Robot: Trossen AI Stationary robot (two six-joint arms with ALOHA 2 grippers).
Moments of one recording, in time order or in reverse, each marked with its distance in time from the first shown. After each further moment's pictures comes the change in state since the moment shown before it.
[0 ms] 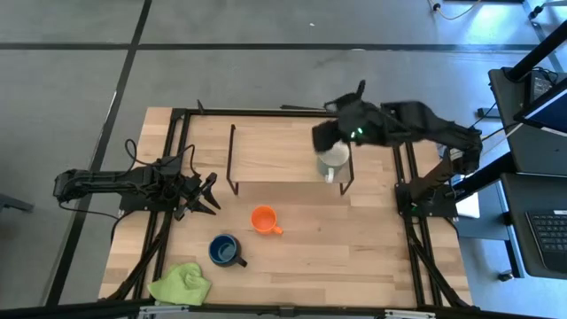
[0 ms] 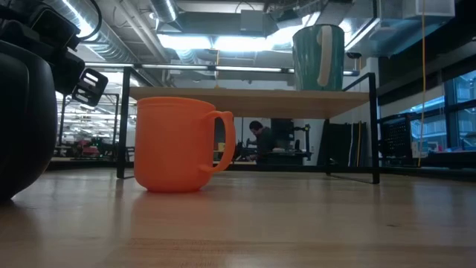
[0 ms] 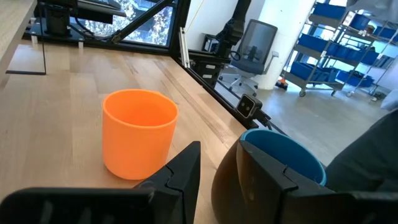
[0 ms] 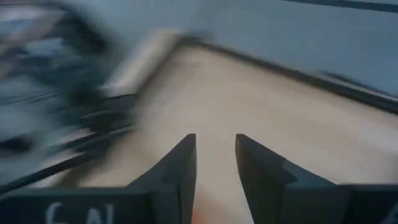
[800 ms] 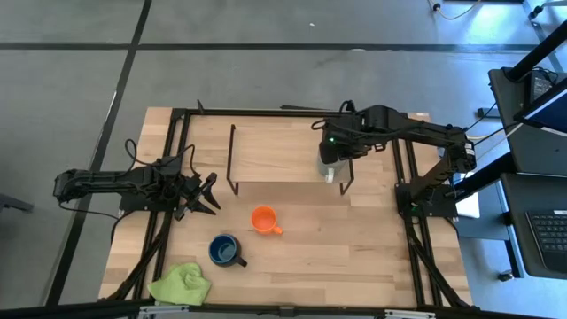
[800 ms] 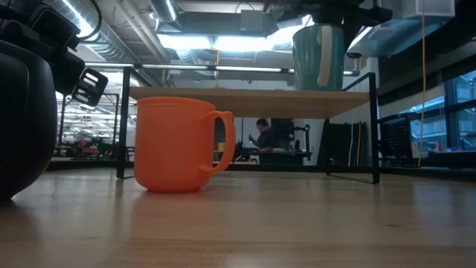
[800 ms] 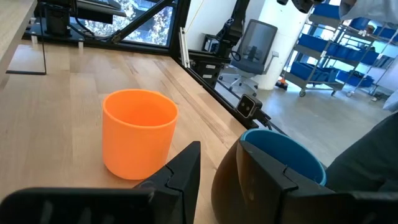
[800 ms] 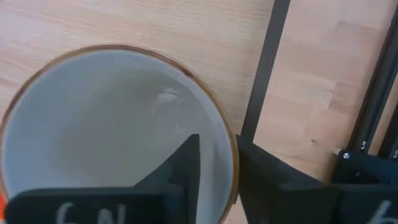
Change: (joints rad) left arm 0.000 0.000 0.000 0.000 0.000 0.000; right arm -0.194 0.002 -0.328 -0.410 -0.246 0.316
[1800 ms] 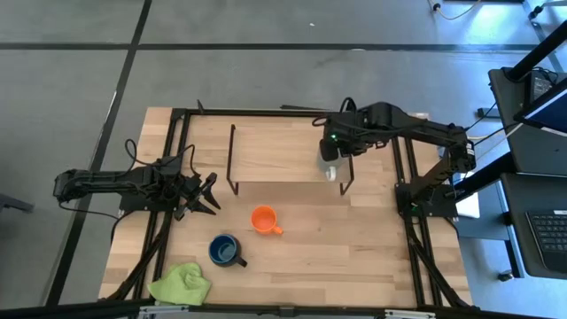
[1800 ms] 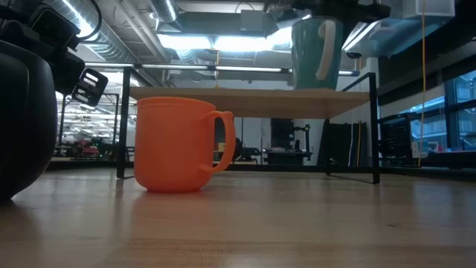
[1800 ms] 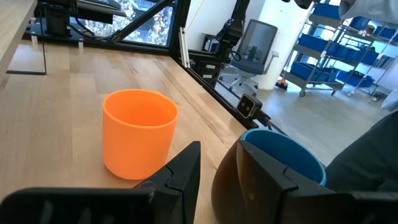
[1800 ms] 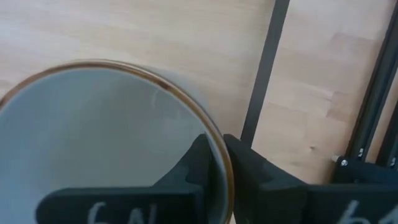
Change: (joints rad) left arm 0.000 0.000 0.000 0.000 0.000 0.000; right arm -0.001 0.000 0.043 -0.016 0.020 -0.009
